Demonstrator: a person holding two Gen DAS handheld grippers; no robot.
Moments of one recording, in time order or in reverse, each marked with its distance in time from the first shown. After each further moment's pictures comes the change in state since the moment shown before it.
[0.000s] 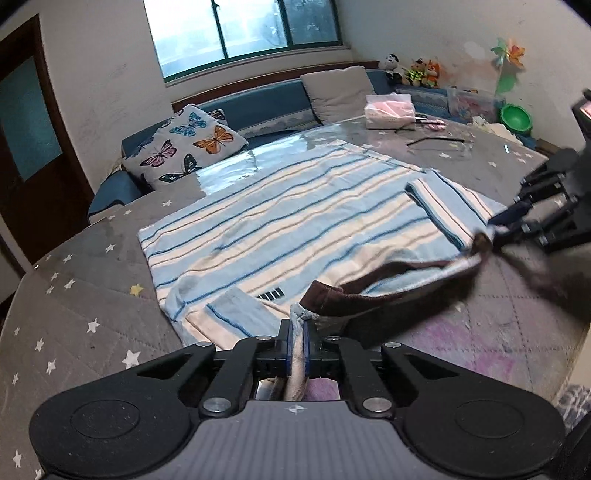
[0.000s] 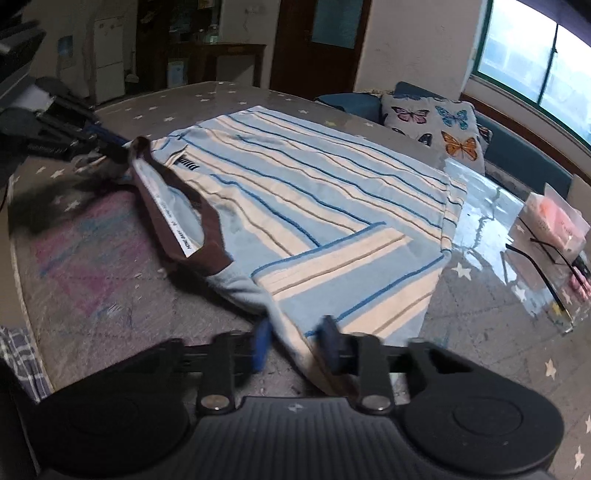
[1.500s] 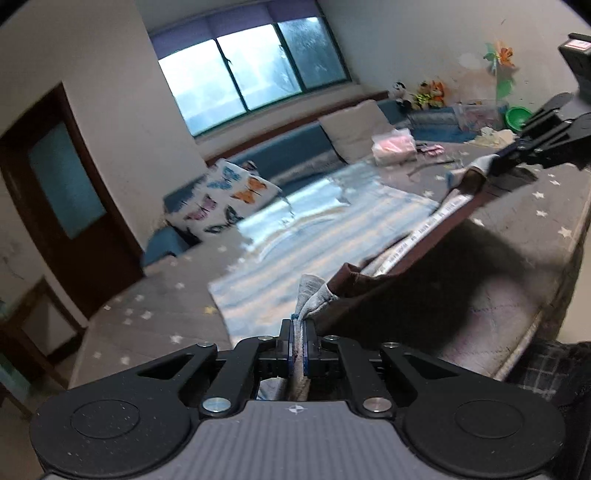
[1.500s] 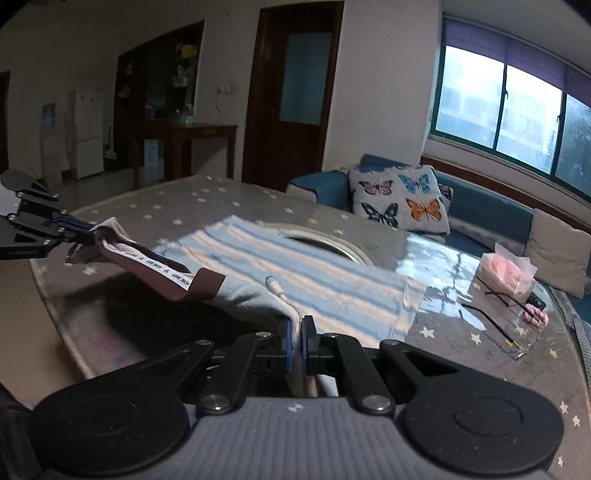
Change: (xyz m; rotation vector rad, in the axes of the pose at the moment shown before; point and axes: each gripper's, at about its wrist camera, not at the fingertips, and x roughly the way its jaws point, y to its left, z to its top) left arm -0.116 -0.016 -0.028 0.100 -0.160 0.197; right arm -0.116 0.048 0.020 0.077 -0.278 -0.064
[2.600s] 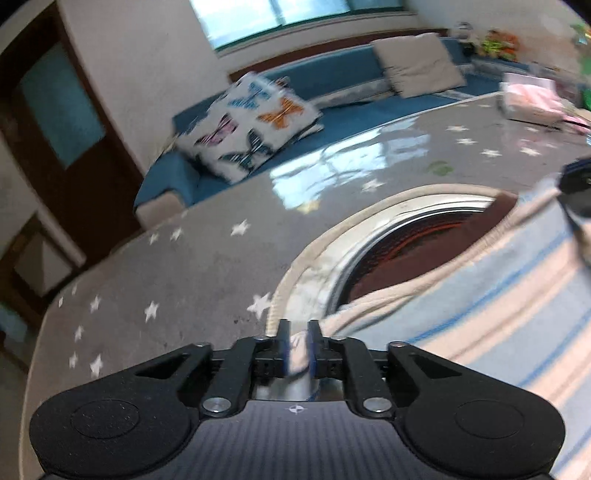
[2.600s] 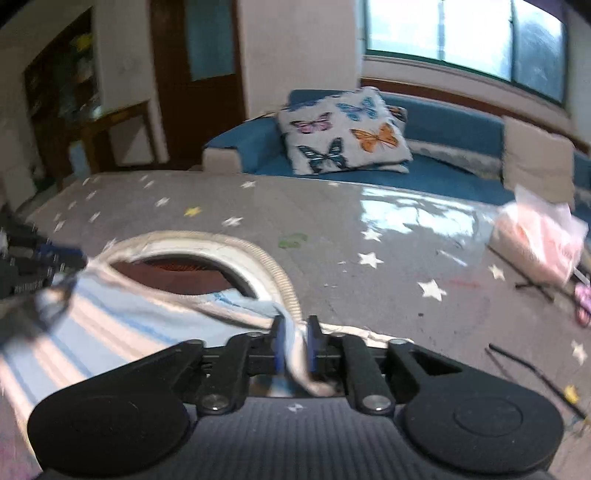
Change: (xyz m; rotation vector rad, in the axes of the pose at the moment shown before) left arm 0.336 0.087 0.068 -0.141 0.301 0.039; right arm 0.276 -0.139 0.049 0.295 0.174 -0.141
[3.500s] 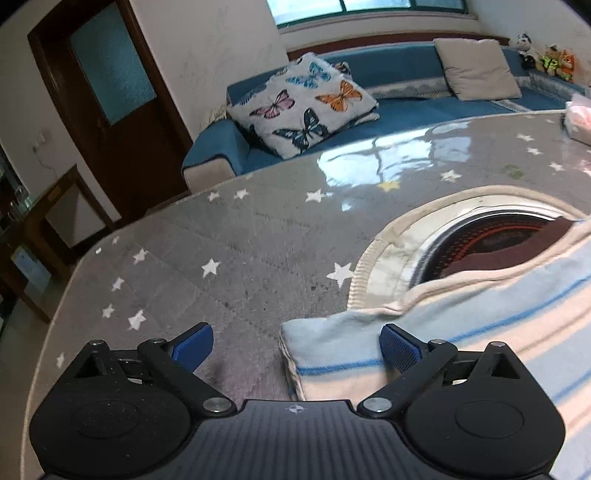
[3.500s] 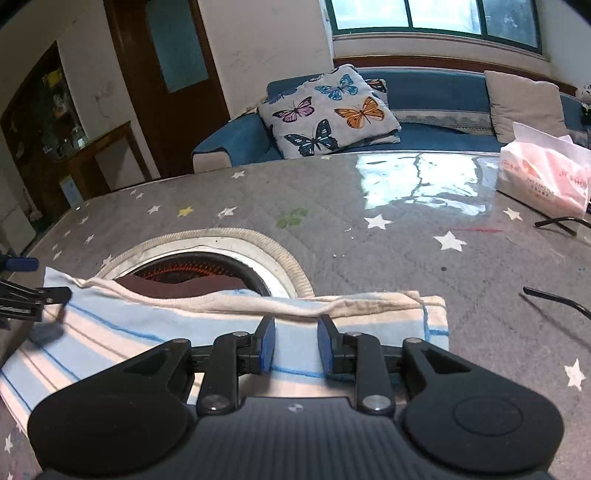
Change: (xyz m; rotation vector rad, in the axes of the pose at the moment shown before) left arm 0.010 0.045 -0.012 -0.125 0.057 0.105; right arm 0.024 -0.006 -0.018 0.148 0.042 0.057
